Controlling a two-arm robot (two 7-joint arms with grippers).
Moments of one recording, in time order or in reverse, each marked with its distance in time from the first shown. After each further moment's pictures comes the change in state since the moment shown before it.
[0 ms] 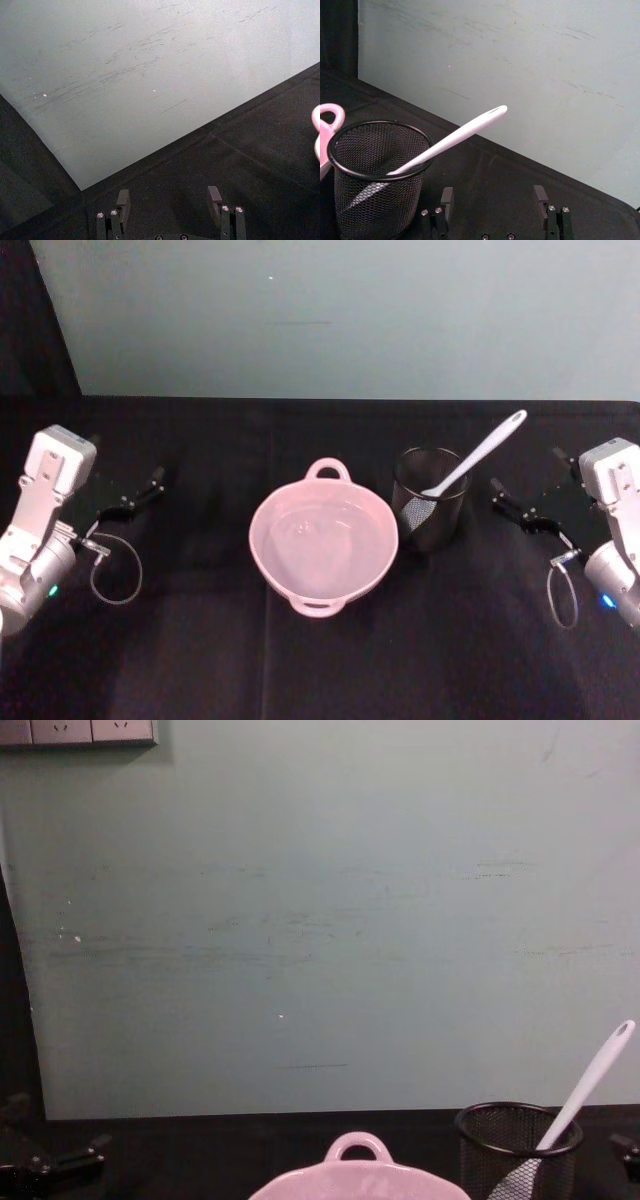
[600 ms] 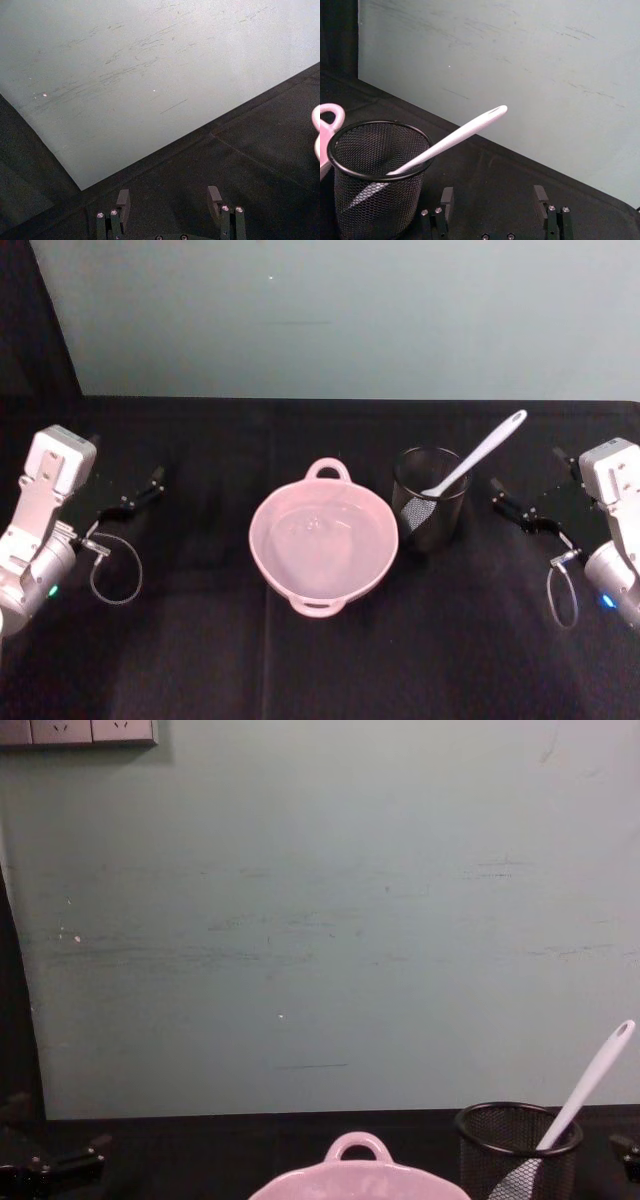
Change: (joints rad) left arm 0.000 0.000 0.000 0.000 0.000 0.000 0.000; right arm 0.000 0.000 0.000 0.000 0.000 0.000 0.000
